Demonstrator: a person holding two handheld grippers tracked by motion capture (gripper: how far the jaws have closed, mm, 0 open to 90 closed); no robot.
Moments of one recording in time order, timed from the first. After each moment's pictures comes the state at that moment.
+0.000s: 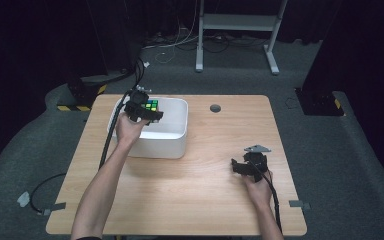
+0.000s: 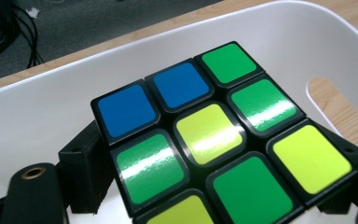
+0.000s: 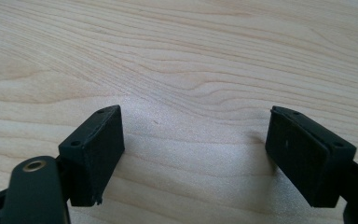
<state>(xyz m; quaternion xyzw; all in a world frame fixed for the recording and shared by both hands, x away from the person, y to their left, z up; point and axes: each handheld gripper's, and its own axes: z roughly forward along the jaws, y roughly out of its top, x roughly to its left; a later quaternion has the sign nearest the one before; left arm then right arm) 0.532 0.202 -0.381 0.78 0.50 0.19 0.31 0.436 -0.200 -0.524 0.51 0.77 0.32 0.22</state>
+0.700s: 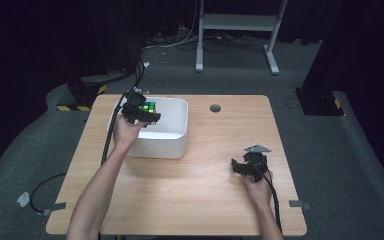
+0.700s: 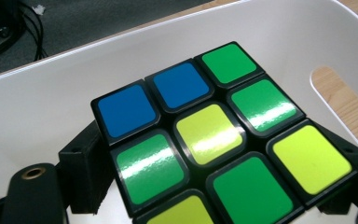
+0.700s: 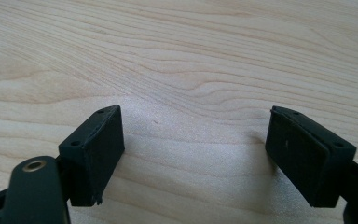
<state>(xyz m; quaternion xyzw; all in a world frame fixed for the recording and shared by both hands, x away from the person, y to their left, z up) 0.522 0.208 -0.378 0.78 0.51 0.20 0.30 0.436 -0.200 -0.524 0.51 0.77 0.32 0.22</state>
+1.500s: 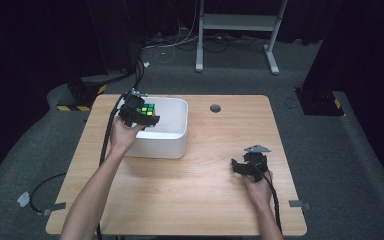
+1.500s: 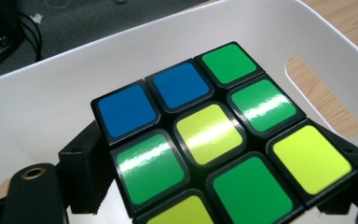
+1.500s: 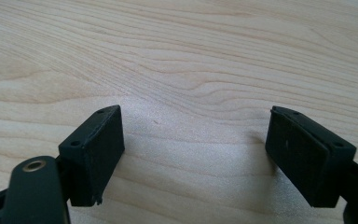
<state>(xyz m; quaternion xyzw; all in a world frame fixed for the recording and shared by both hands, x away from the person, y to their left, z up) 0.501 0.210 -0.368 0.79 0.49 0.20 0.31 0.436 -0.200 -0.524 0.51 0.77 0.32 0.22</state>
